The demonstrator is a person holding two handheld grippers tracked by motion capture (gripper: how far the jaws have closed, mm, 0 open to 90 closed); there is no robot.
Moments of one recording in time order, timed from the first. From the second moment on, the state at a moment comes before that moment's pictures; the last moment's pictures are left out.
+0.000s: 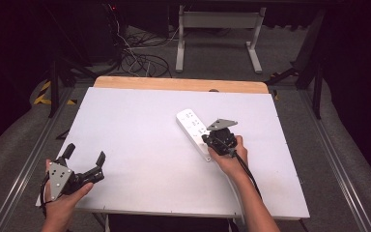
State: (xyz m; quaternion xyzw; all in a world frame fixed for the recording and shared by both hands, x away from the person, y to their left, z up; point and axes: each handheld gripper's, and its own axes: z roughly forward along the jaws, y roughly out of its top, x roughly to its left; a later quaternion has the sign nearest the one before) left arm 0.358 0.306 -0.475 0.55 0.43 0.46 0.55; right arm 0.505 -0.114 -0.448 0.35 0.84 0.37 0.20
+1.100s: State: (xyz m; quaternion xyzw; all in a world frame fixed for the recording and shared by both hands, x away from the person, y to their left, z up) left arm 0.358 0.305 -0.475 0.55 0.43 0.46 0.55; right arm 0.510 -0.106 -0.461 0.36 0.84 0.37 0.18
